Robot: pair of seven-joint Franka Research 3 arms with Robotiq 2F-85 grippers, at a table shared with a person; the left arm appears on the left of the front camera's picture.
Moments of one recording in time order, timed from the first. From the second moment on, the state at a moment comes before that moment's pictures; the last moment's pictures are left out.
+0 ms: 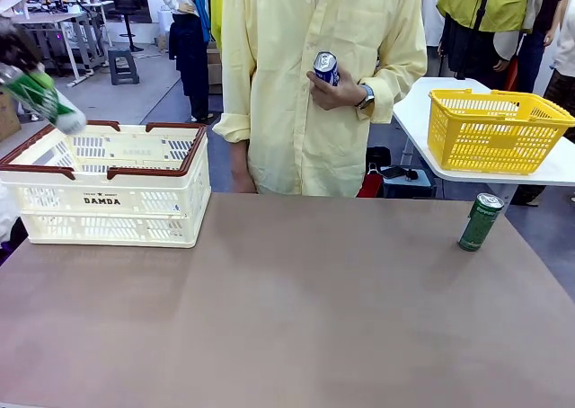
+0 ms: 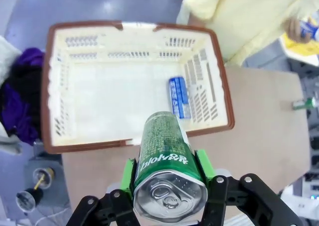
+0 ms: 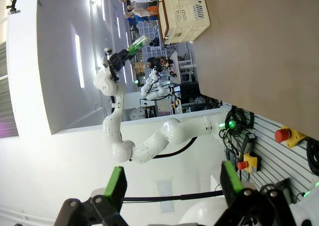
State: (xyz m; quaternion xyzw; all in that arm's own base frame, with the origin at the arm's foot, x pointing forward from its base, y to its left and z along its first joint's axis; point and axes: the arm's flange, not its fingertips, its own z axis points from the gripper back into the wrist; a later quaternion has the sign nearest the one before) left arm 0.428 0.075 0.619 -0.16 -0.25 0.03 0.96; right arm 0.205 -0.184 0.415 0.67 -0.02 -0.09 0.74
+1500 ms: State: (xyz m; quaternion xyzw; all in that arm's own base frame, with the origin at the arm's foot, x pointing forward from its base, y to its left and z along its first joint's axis) left arm 0.555 -0.039 0.417 -0.03 -0.09 -0.09 0.99; right arm 0.206 -0.184 0.415 0.67 -0.02 -0.09 0.74
